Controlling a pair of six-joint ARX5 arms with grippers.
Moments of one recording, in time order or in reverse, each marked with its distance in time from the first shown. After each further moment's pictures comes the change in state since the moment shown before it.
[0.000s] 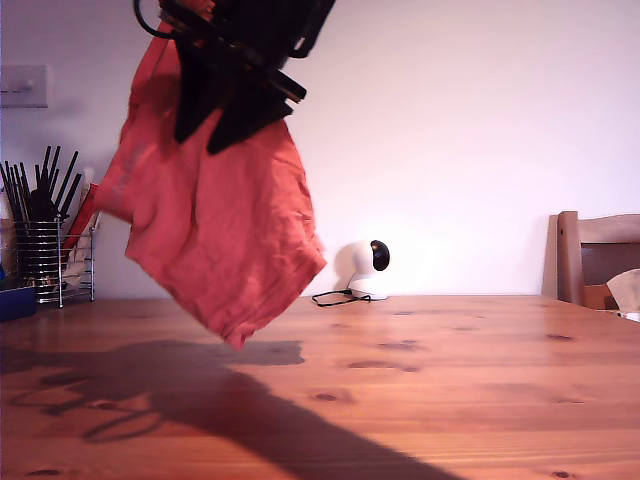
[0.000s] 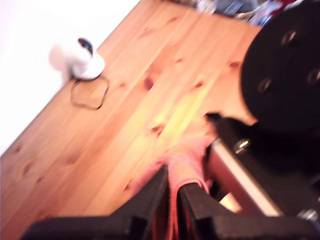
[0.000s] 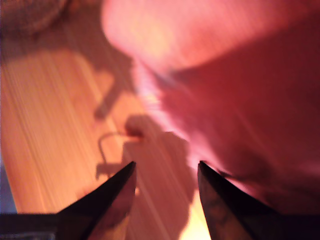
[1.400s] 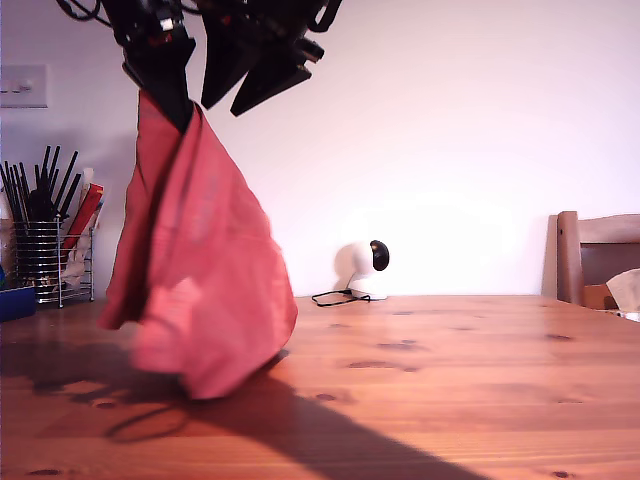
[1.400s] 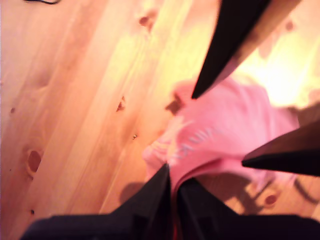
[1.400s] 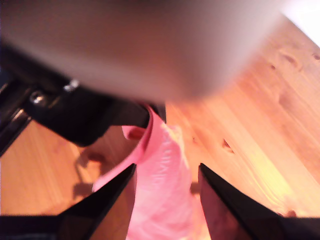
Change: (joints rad) left arm -0.074 0.074 -0.224 -0.006 -0.278 0.155; right arm -0.026 -0.047 0.020 0.081 0.069 -0.057
